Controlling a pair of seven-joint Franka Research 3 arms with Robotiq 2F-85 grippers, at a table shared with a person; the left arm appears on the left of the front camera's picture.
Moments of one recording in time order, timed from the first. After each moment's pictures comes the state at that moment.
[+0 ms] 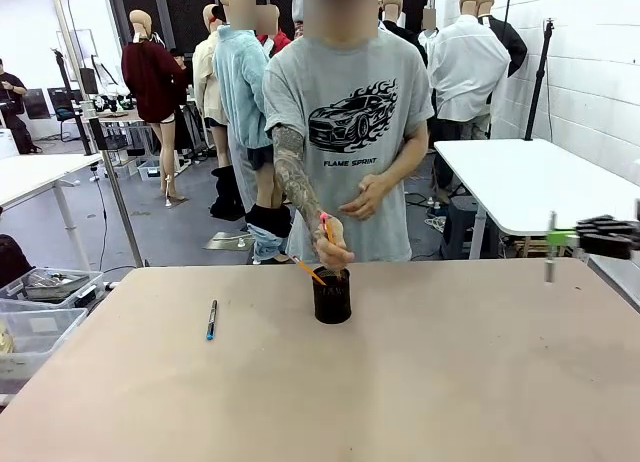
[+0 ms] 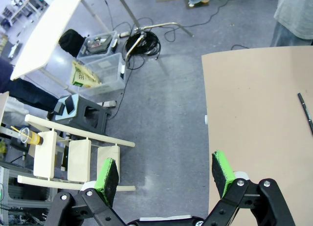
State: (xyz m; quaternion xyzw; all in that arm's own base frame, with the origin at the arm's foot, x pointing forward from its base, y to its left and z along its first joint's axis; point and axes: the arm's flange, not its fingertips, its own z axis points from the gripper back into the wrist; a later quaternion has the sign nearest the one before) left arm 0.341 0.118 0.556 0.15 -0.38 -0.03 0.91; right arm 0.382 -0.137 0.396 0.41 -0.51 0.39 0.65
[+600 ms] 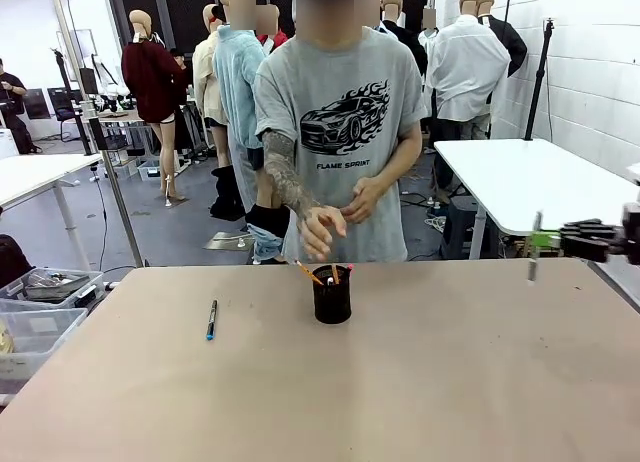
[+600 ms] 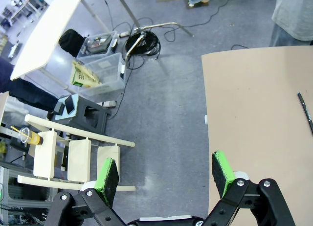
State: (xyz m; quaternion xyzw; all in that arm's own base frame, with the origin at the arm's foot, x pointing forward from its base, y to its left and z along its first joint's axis) left arm 0.341 0.118 0.556 0.15 -0.38 -0.03 0.91; right arm 0.402 -0.087 0.395 0.39 -0.53 0.38 0.65
